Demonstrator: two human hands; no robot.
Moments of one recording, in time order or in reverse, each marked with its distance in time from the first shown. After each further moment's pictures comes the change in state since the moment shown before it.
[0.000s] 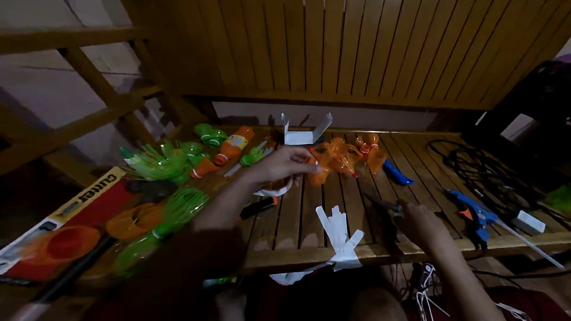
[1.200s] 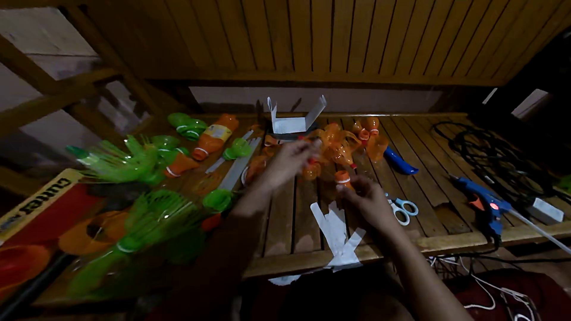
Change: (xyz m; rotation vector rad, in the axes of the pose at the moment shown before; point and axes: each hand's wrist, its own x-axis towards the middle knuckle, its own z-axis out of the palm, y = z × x) left_hand 0.035 -0.026 0.044 0.031 0.208 0.038; right_hand 0.057 -0.049 0.061 1.042 0.146 -0.547
